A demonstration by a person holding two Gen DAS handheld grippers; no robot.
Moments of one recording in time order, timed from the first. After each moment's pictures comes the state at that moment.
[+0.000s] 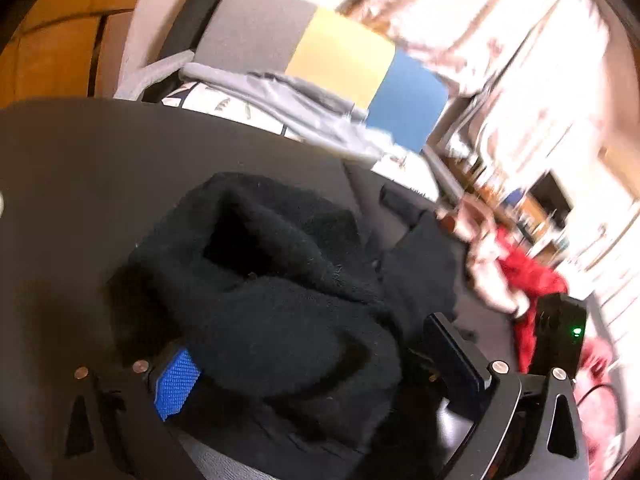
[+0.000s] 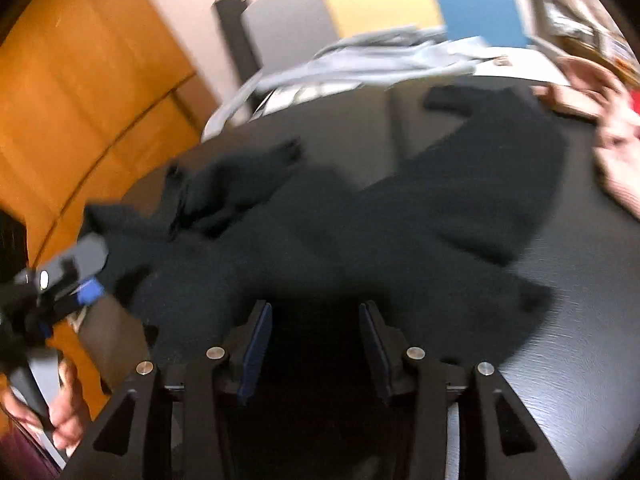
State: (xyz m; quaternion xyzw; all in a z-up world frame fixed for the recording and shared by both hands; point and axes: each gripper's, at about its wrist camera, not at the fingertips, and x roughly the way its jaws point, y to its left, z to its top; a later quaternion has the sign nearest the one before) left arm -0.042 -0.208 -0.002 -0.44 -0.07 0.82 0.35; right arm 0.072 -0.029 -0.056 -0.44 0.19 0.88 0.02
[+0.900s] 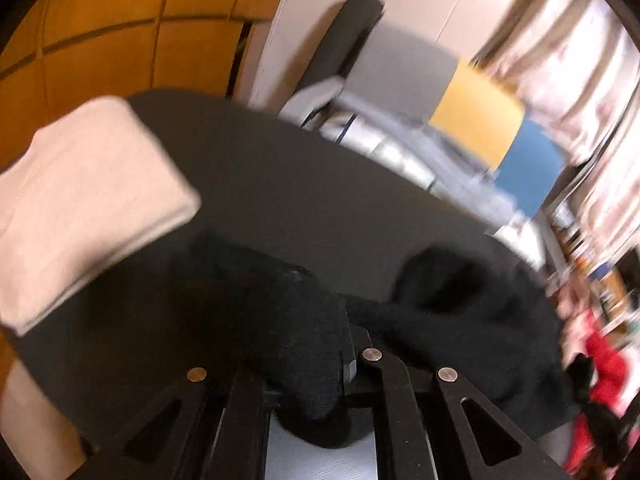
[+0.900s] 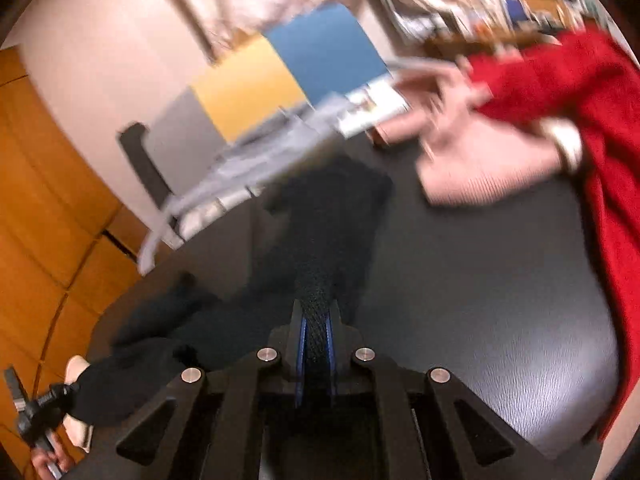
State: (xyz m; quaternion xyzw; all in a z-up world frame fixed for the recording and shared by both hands) left arm -0.087 -0.384 -0.011 -0.45 -0.10 0.88 0.13; right arm 0.179 0.091 -0.032 -0.31 0.34 0.86 0.22
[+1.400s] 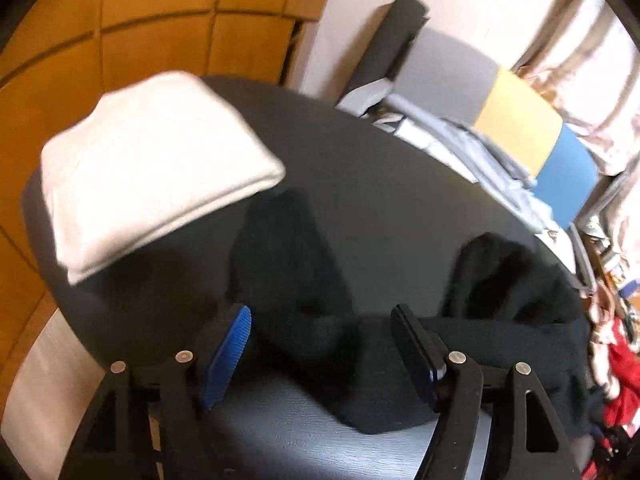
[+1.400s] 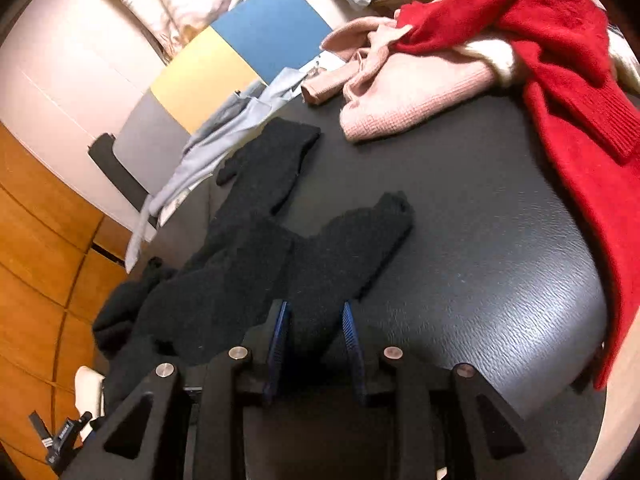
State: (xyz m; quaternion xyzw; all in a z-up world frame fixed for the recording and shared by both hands) left arm -0.043 -0.428 -0.009 -0.43 -0.11 0.89 0.09; right arm 0.239 0.110 -0.050 -0.31 0.41 0.83 0.22
